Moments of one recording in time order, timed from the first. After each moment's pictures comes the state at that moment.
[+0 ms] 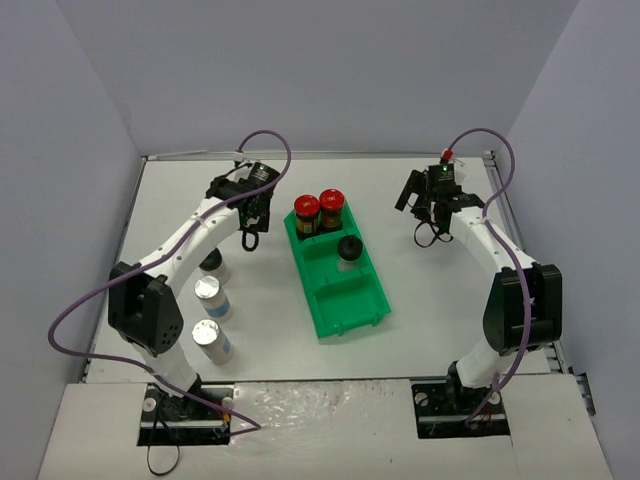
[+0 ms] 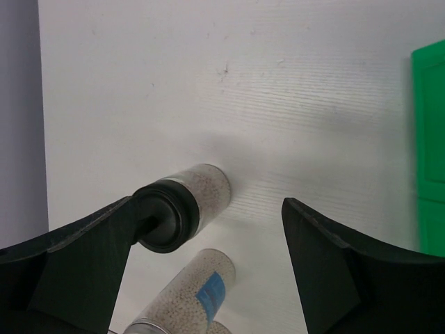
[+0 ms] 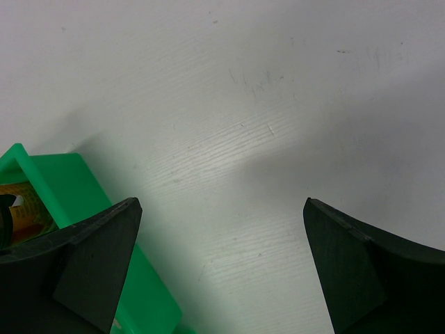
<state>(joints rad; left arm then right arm) -0.50 1.71 1.58 -0.97 -0.60 -0.36 0.14 1.61 1.21 -0.39 0.17 0.53</state>
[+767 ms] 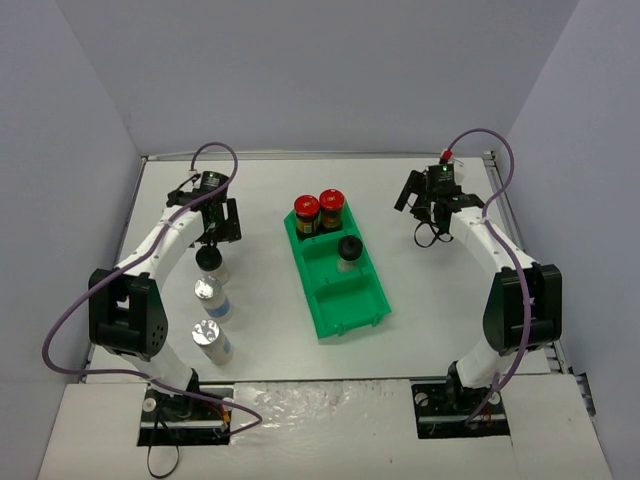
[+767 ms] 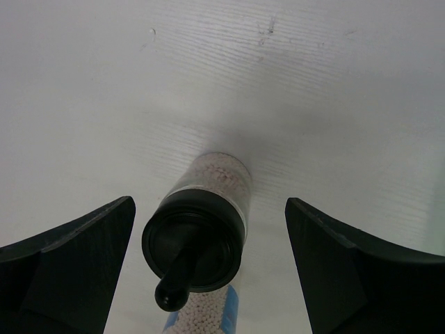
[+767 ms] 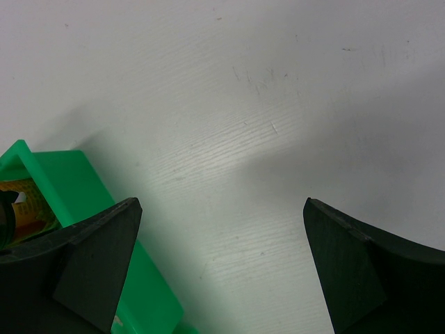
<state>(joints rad) -0.21 1.63 1.34 -0.83 -0.33 -0.37 0.14 1.61 1.21 -0.39 0.15 0.53</state>
